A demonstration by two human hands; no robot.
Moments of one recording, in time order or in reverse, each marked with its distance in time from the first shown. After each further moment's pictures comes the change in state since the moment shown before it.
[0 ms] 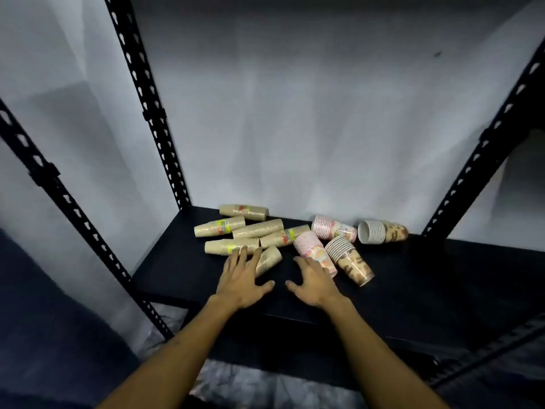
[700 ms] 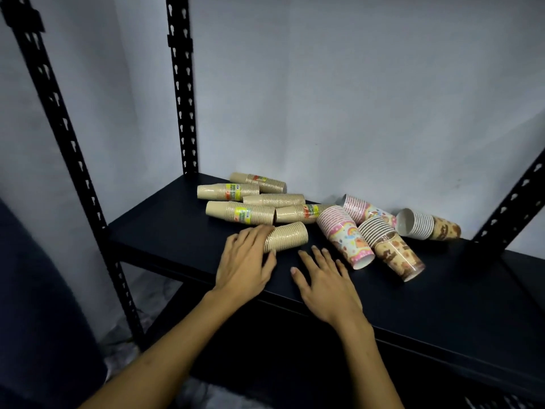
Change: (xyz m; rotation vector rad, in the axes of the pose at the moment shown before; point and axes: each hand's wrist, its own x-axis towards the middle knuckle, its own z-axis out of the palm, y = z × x) left_hand 0.032 -0.045 0.121 -0.046 0.752 0.201; right_hand 0.023 0.032 0.112 -0.255 0.220 -0.122
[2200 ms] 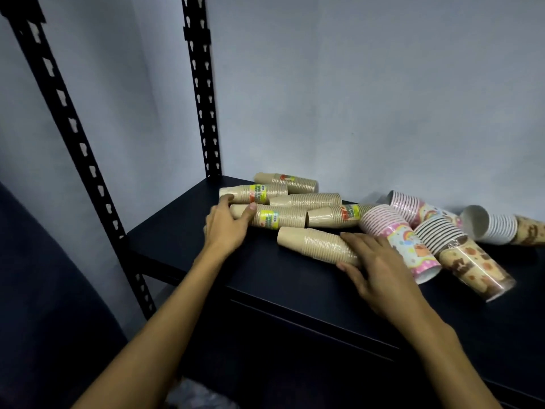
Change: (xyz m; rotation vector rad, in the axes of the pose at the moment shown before) left_hand 0.073 -0.095 -0.014 -0.346 -0.021 -0.657; right_hand 0.055 0.034 0.004 0.095 0.431 -0.336
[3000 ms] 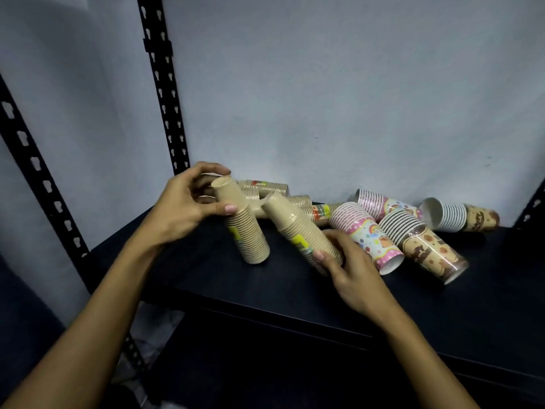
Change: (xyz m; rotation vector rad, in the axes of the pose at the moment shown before) left_hand -0.013 0.054 -0.071 -0.448 -0.336 0.490; right_hand -0.010 -0.020 -0.015 0.525 0.049 0.240
